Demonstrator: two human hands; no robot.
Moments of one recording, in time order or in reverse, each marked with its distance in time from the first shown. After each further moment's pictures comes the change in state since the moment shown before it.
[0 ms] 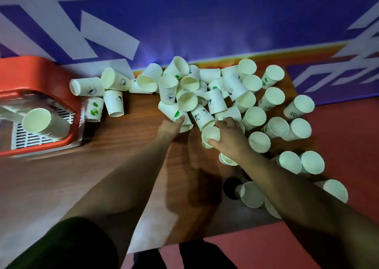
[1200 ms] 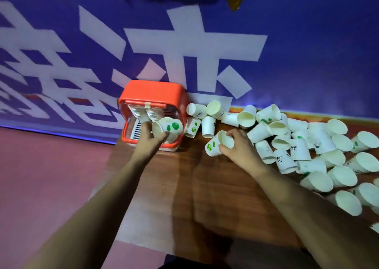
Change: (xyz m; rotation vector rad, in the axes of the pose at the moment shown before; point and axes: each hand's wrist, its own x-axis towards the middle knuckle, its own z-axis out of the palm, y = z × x) left_hand -0.125 -0.141 -0.325 -0.365 0.464 0.464; right_hand 0.000 -0.259 -0.016 0.383 0.004 -0.230
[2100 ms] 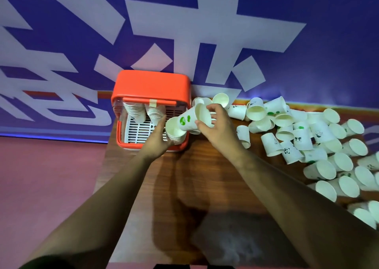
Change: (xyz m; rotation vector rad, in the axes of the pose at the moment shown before) left_hand 0.098 -0.078 -0.023 0.201 -0.439 0.140; right_hand 0.063 -0.125 0.091 0.218 0.214 -0.032
